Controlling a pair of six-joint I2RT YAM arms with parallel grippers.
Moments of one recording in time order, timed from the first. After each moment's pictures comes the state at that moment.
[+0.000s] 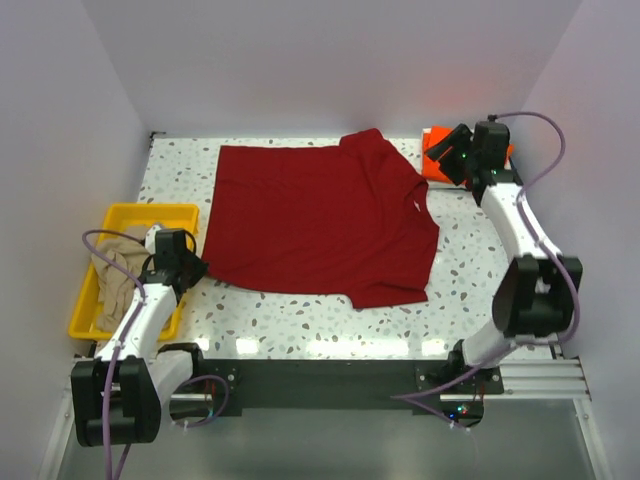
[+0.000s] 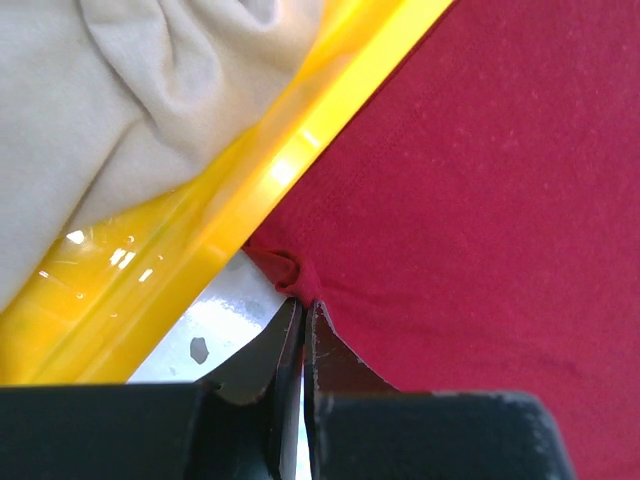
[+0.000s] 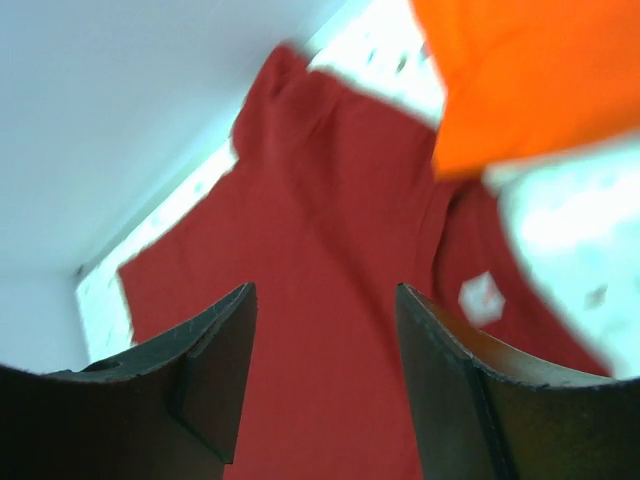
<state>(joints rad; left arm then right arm) 0.07 1.01 0.49 -0.36 -0.13 -0.77 -0.05 1.73 1.44 -0.26 -0.11 0.76</state>
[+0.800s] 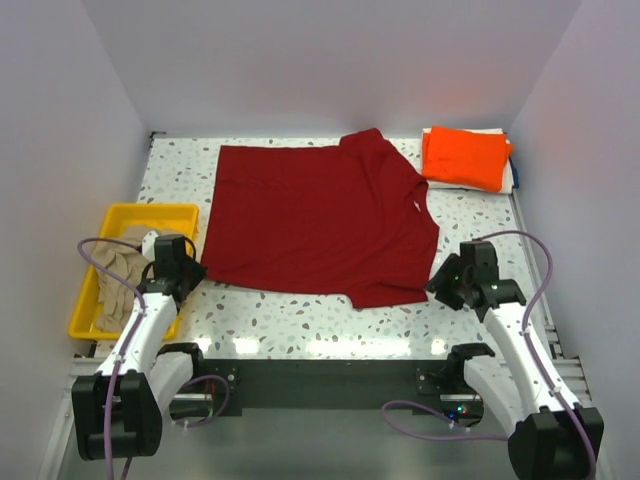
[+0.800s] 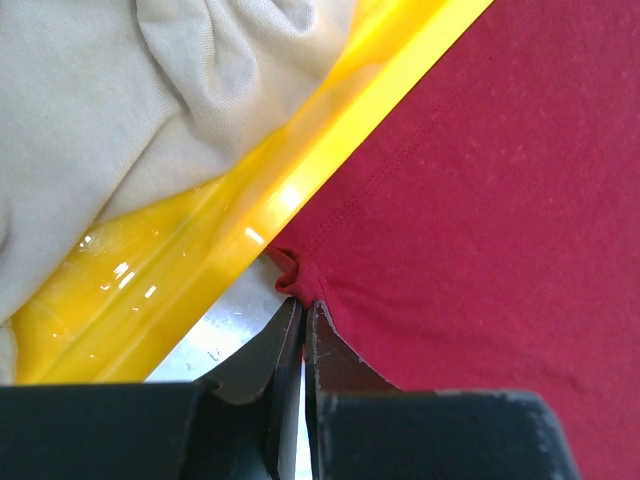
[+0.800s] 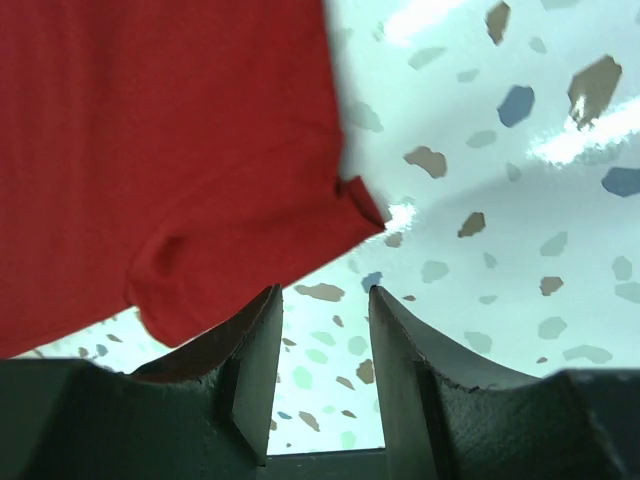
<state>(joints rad) 0.07 0.94 0.44 -0.35 -0.17 -0.81 0.09 0.80 0.57 -0.74 -0.03 0.75</state>
